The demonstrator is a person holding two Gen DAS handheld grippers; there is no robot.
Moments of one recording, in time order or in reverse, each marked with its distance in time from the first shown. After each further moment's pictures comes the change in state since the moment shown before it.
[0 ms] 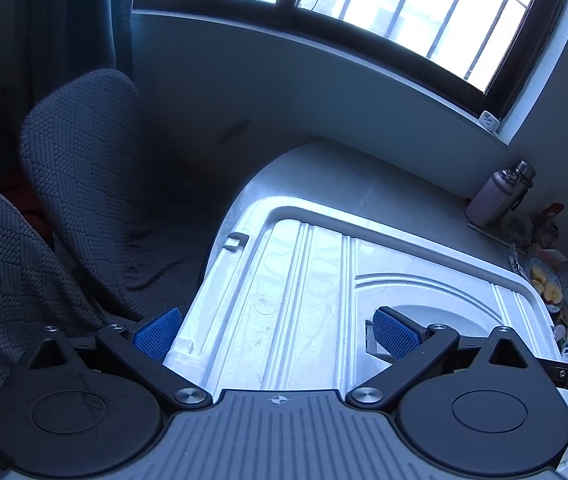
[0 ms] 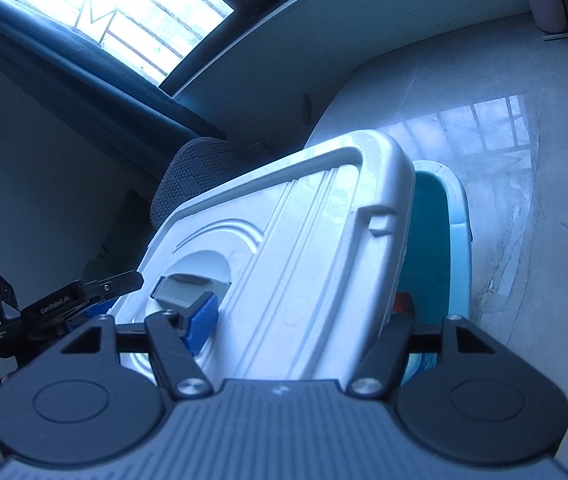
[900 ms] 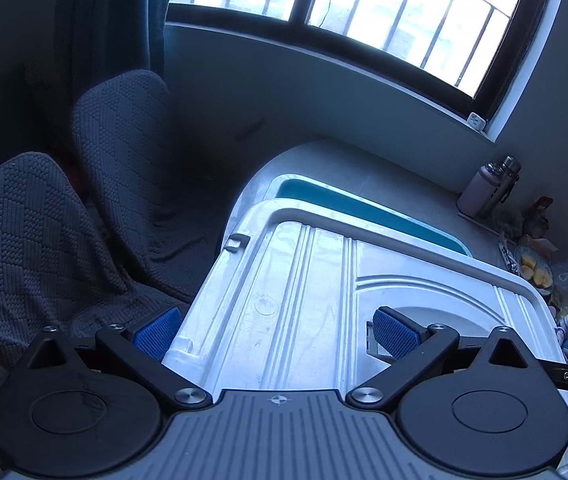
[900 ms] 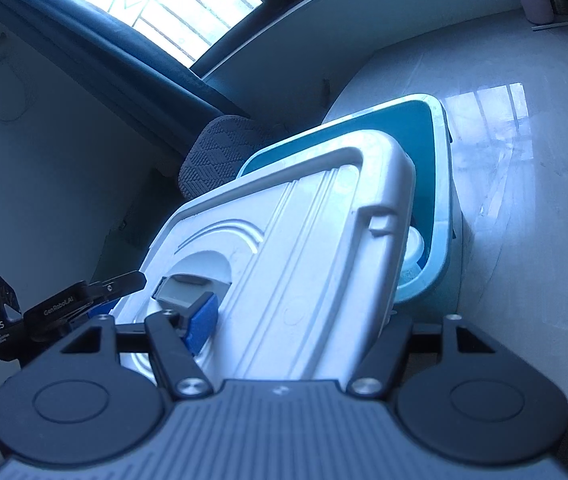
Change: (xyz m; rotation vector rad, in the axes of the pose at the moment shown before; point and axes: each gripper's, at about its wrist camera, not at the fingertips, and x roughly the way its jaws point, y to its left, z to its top) left arm -0.106 -0.009 -0.108 -0.028 -0.058 0.039; right arm -0.073 0.018 -0.094 -0.038 0.004 0.037
